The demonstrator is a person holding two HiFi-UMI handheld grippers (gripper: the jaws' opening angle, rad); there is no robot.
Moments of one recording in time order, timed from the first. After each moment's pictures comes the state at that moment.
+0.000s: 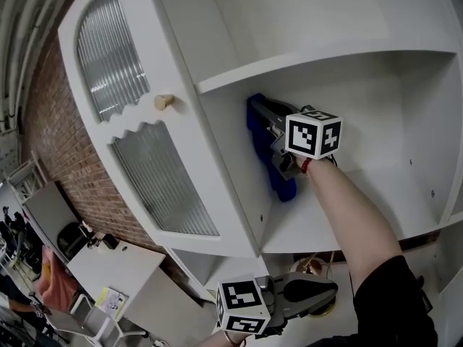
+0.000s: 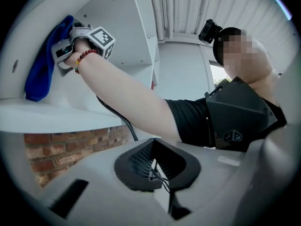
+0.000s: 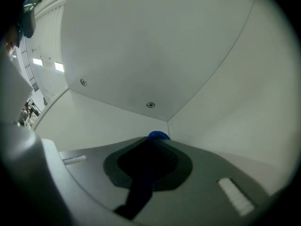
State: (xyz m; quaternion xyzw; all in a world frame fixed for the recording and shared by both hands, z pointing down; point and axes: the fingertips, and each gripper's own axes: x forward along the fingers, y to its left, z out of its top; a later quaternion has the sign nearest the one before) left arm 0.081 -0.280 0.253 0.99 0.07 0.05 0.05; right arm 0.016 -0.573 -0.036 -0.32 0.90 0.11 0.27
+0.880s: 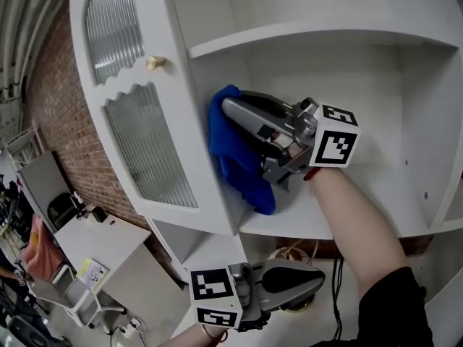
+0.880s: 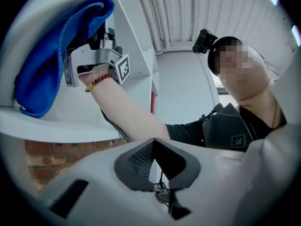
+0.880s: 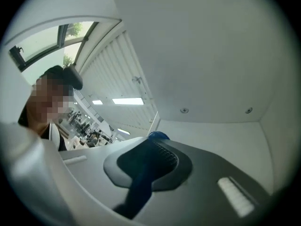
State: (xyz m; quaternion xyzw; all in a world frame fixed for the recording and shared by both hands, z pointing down) left arm 0.093 -0.270 0.235 1.00 0.03 -0.02 0.02; right arm -0.020 -0.388 -0.018 0.07 0.94 0.16 0.29
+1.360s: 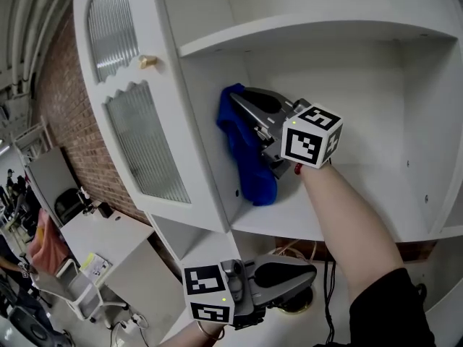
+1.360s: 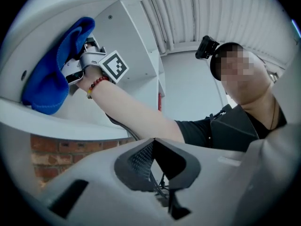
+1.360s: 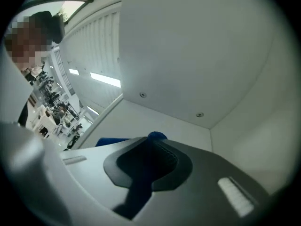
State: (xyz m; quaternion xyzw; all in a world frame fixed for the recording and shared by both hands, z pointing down) left arm 0.099 -0.289 0.240 1.00 -0.01 -0.03 0.03; right arm -0.010 -0.482 -0.008 -0.15 0.93 0.21 0.26
